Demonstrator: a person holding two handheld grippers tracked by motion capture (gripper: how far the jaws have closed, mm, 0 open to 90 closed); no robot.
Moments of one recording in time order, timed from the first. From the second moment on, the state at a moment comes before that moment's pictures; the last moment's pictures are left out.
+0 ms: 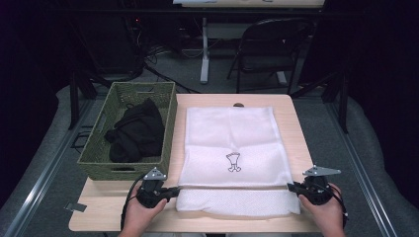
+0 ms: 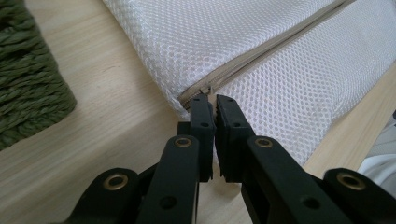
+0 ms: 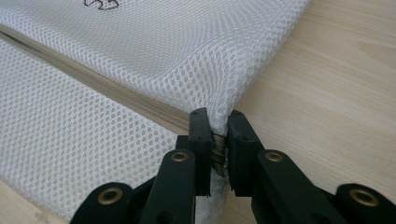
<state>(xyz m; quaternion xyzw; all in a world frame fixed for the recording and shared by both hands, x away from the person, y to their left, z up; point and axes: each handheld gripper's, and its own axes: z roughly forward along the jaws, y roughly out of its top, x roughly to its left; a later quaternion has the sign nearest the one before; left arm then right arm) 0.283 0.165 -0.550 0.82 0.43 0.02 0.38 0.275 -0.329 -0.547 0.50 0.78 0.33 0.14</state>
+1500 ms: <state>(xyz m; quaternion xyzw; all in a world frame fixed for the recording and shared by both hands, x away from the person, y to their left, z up) 0.284 0.187 -0.558 0.81 0.45 0.07 0.36 0.284 -0.311 -0.557 0.48 0.80 0.33 0.16</state>
